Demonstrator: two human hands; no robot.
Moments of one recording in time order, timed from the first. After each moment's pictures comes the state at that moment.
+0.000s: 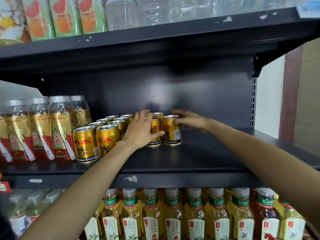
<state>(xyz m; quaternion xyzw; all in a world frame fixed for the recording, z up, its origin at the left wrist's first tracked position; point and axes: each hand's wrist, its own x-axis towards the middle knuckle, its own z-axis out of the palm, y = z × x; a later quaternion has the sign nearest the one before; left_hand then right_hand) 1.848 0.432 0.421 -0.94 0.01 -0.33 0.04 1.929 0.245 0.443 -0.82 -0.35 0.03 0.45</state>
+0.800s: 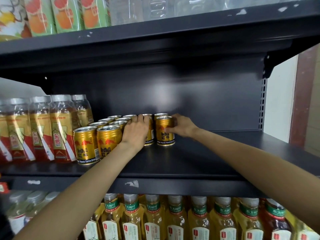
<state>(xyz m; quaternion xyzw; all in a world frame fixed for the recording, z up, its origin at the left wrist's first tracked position) 1.849 0.442 0.417 -0.93 -0.09 -0.31 0.18 1.930 0.289 0.428 -0.85 -0.33 -0.08 0.40</state>
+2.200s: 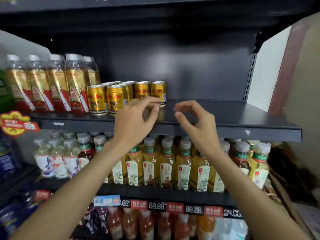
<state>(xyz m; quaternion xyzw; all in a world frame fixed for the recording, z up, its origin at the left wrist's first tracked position) 1.675 0.372 0.377 -0.83 0.12 -0.52 -0.16 1.728 0.204 0.356 -0.69 -0.39 -0.29 0.53</state>
